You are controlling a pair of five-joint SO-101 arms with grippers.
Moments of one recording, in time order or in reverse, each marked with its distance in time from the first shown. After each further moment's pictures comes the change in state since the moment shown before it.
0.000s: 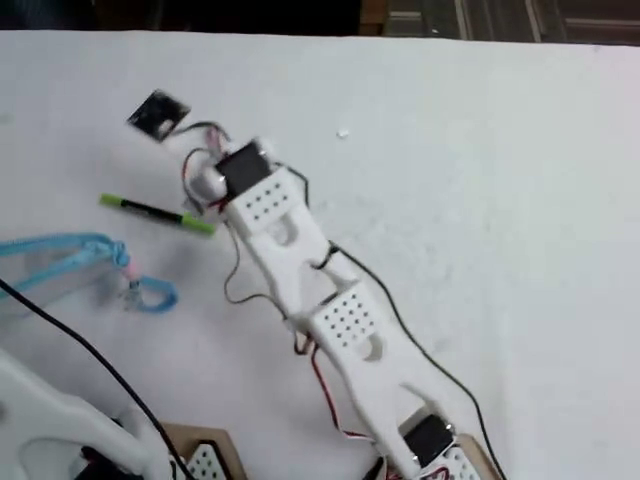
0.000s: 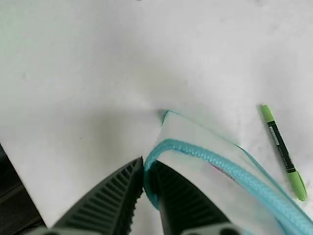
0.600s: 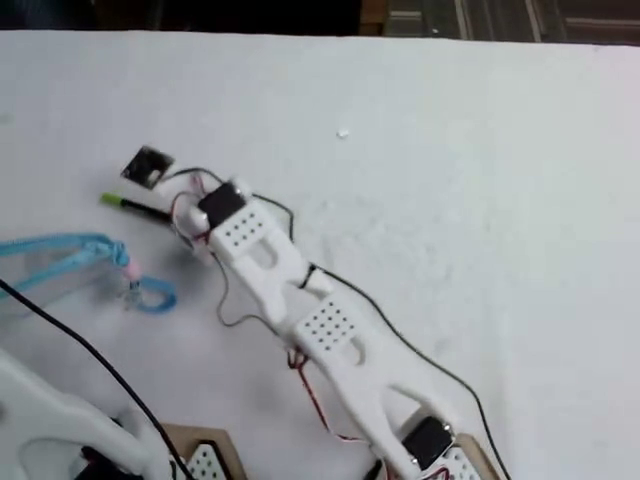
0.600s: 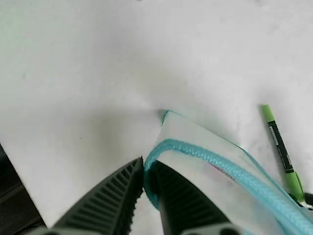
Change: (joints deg) left arm 0.0 0.0 0.0 0.0 0.0; right arm -2.0 16.0 -1.7 -6.3 0.4
